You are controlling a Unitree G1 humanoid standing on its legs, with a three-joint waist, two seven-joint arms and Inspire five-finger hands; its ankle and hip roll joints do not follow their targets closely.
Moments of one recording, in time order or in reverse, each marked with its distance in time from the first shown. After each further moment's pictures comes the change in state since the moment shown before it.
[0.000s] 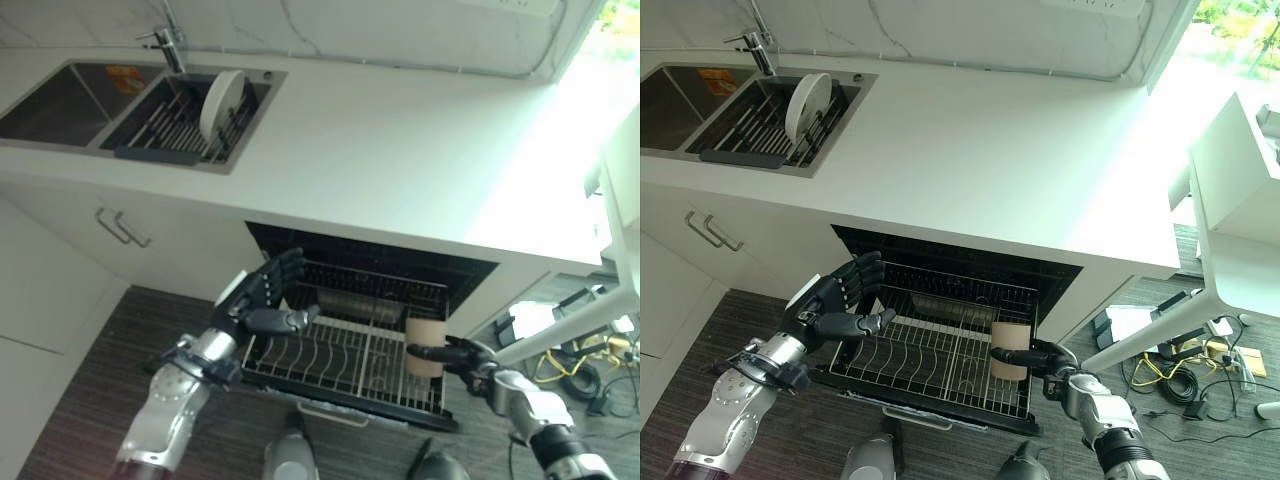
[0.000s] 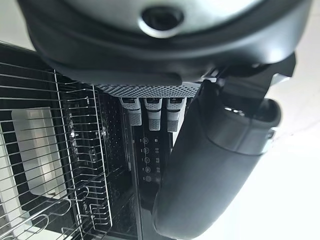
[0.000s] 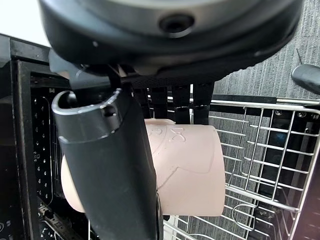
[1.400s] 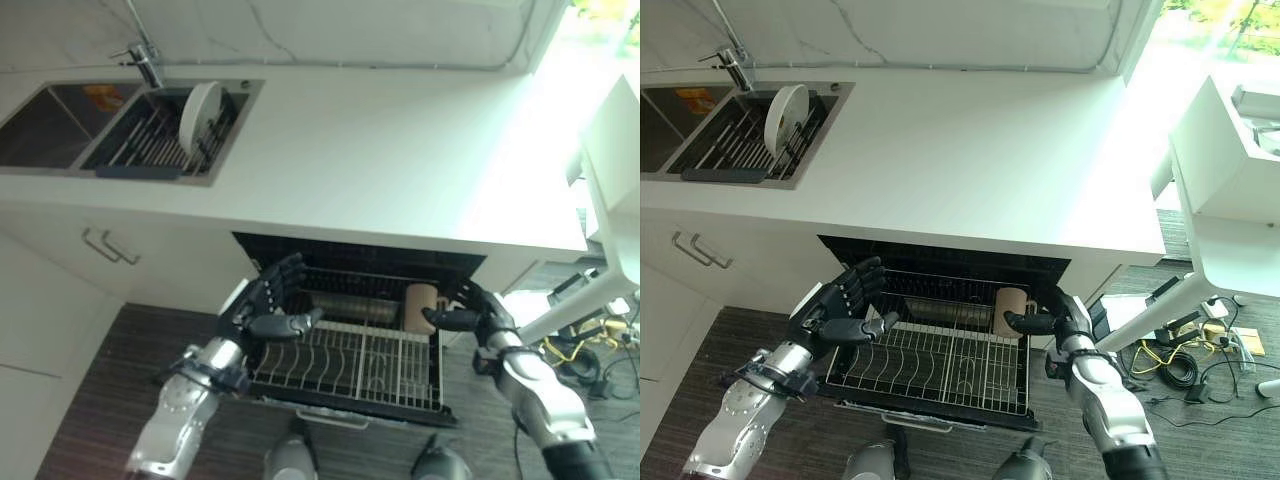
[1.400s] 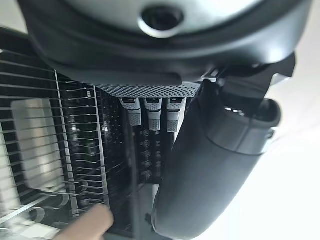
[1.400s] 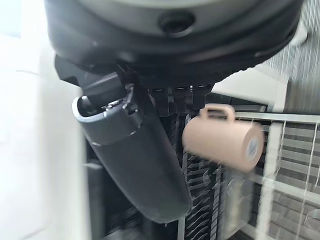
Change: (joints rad) left arm 0.094 -0.094 0.051 -0.061 -0.043 -0.052 0.090; right arm 0.233 0.011 -0.142 -0.660 -0.060 -0.032 -0.106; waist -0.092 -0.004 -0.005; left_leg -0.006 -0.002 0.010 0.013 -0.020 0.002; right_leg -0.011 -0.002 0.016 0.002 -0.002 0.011
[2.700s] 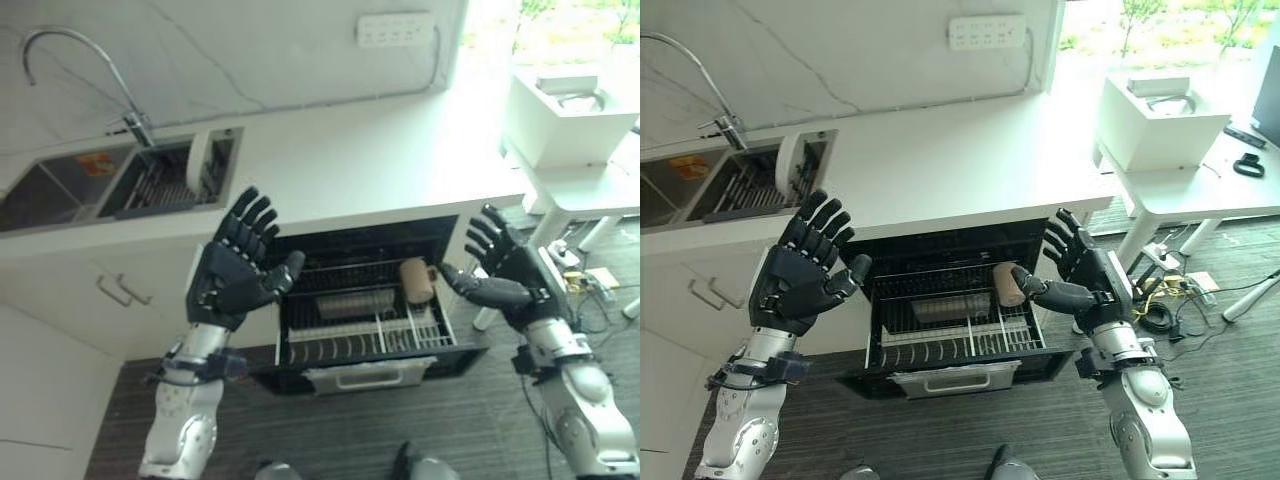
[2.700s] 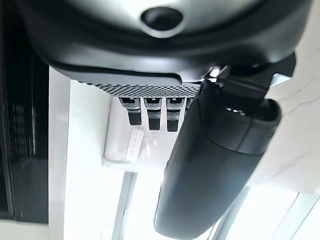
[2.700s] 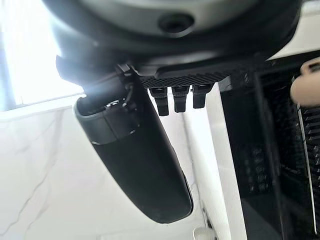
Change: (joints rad) left arm -0.043 -0.090 0.017 -0.050 -0.207 -0.195 0.023; right arm 0.054 -0.056 -0.140 -0.081 0.138 -0.377 0.199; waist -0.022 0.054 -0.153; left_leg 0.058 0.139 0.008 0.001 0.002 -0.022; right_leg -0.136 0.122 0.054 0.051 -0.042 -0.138
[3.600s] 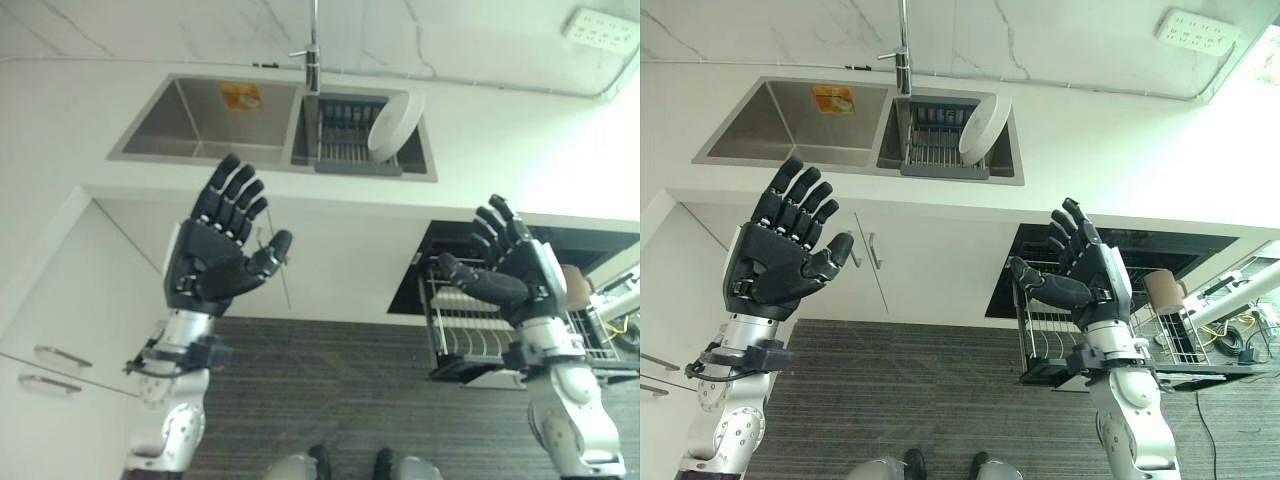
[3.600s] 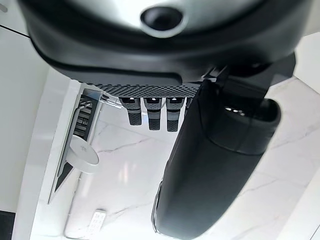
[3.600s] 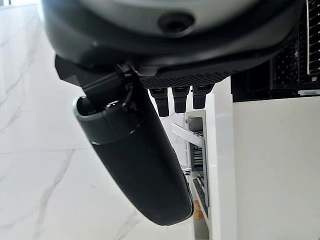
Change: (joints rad) left arm -0.036 0.060 0.046 -0.089 -0.015 0.003 -0.018; right arm -0.016 0.083 0.046 -0.047 -0.059 -0.043 -0.085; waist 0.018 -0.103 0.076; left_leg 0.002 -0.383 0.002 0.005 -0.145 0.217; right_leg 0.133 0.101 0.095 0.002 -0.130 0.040
